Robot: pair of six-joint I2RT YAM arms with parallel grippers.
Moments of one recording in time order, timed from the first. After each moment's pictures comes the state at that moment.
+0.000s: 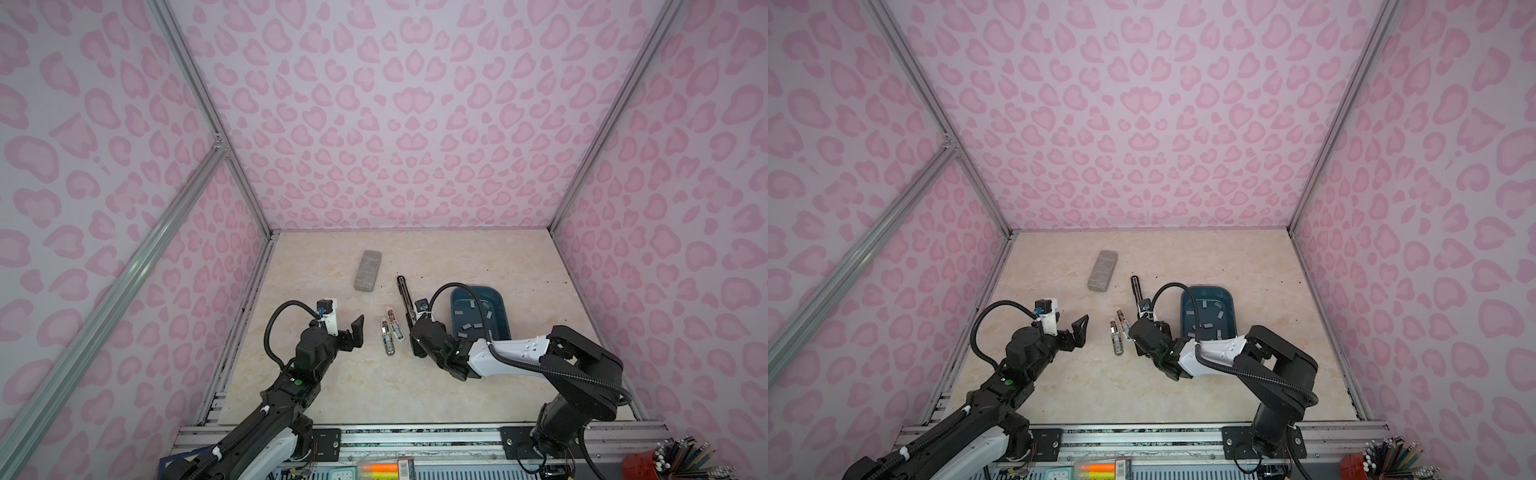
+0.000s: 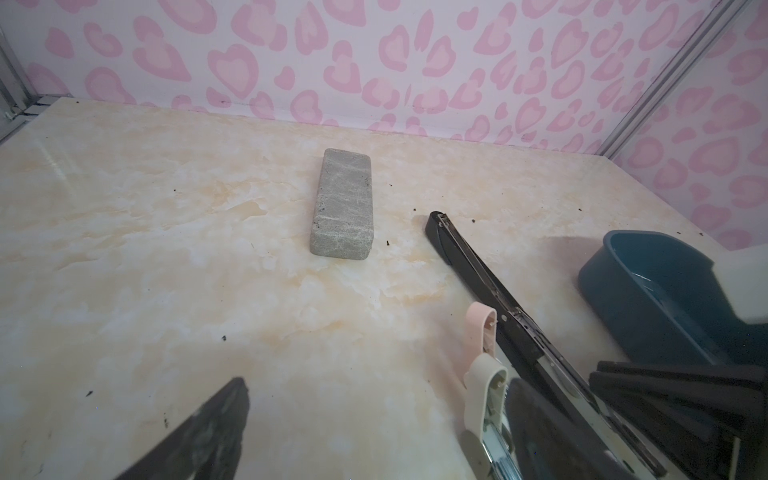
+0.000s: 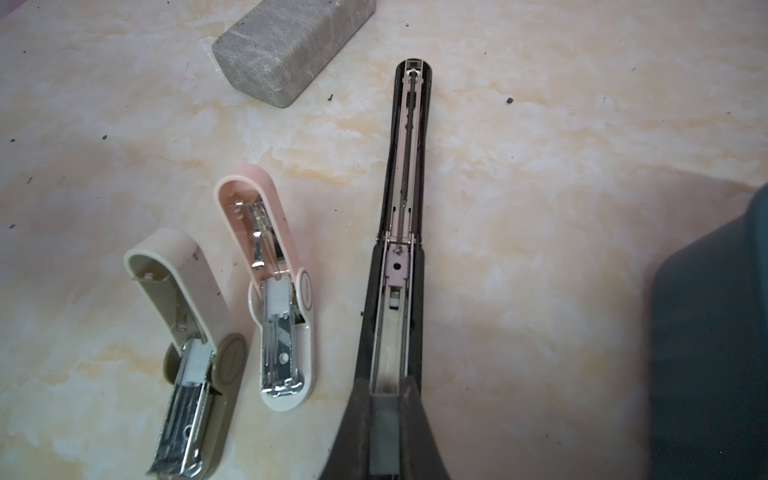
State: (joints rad) left arm -0.42 0.81 0.21 0.28 -0.10 -0.27; right arm 1.00 1.68 0.77 0.15 0.47 0.49
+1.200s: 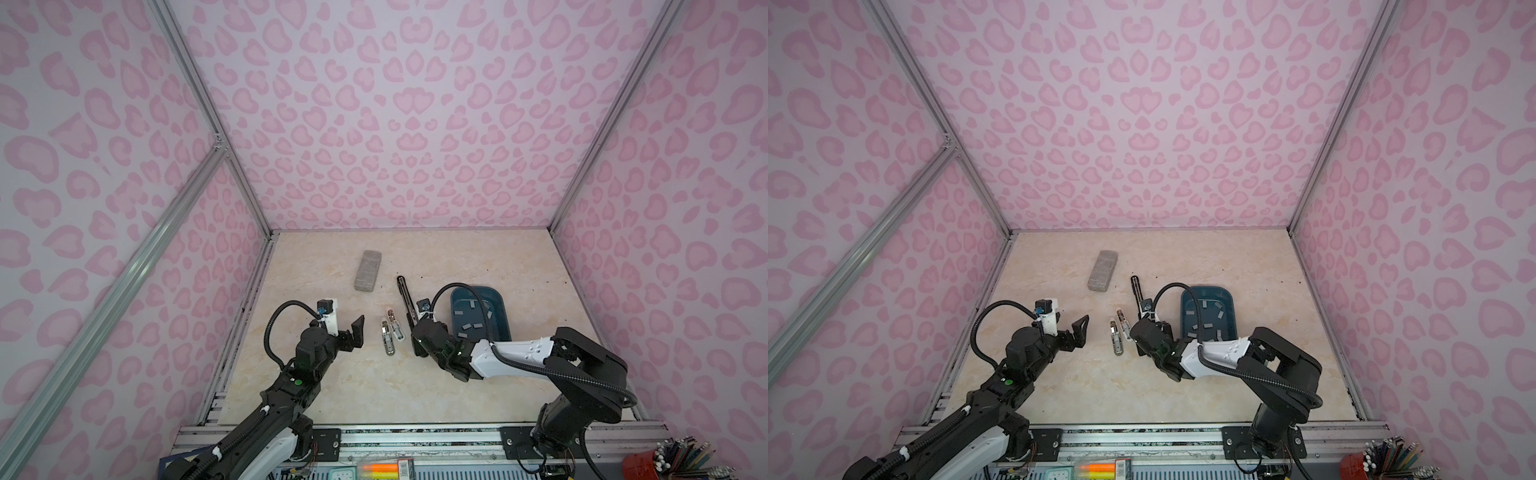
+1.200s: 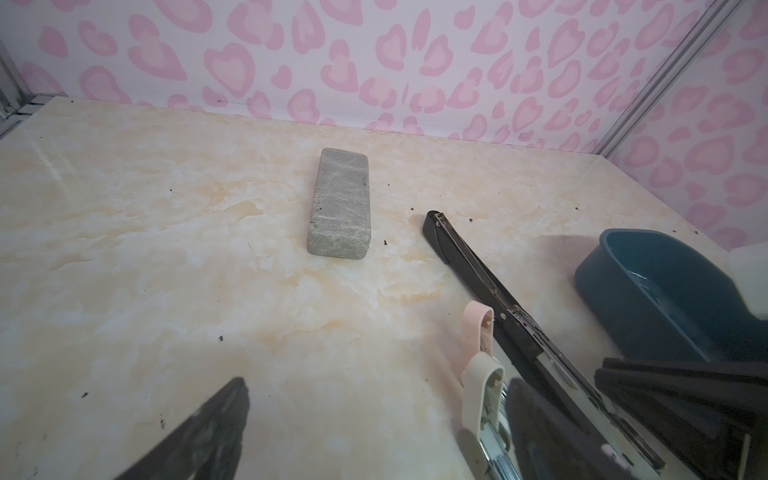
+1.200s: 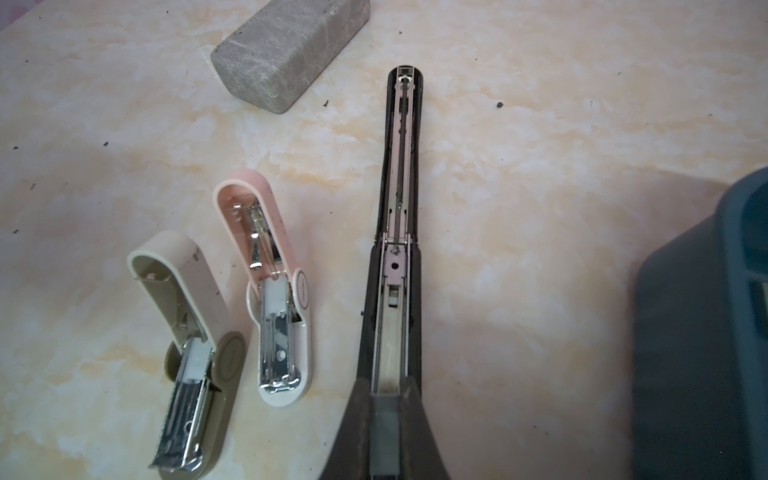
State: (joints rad) left arm -0.42 0.81 0.21 0.28 -0.09 -0.27; right arm 1.00 1.66 0.76 0.15 0.49 0.49
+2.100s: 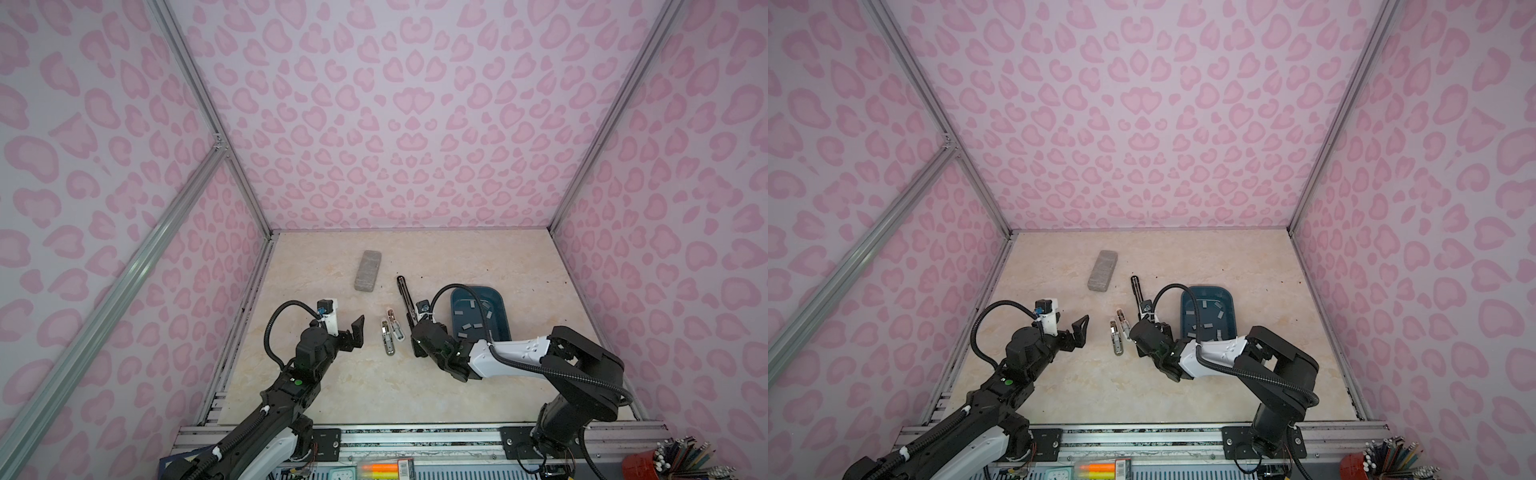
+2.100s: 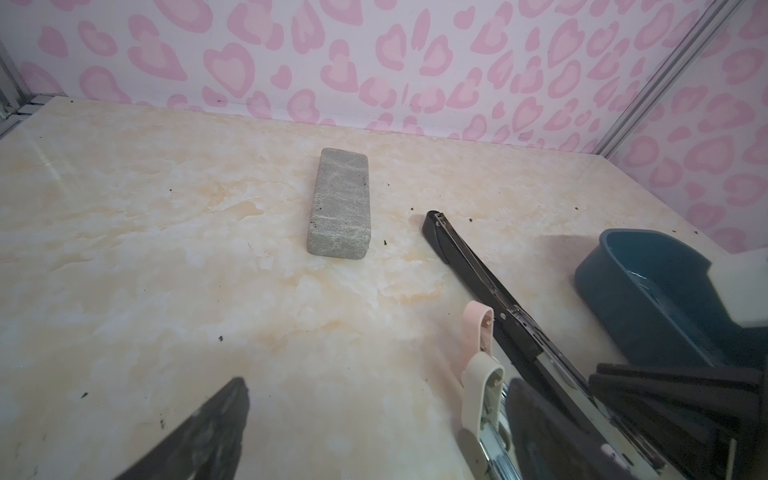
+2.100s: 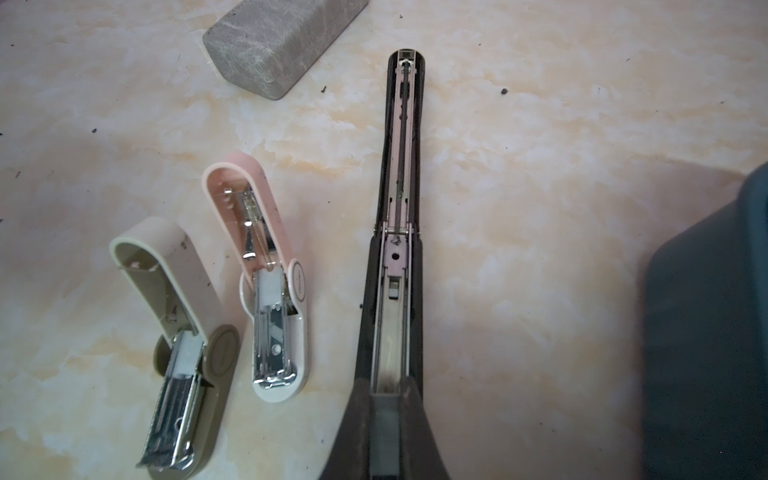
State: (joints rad) left arm -0.42 0.81 0.21 0.28 -0.09 -0.27; right arm 1.00 1.68 0.76 0.15 0.48 0.50
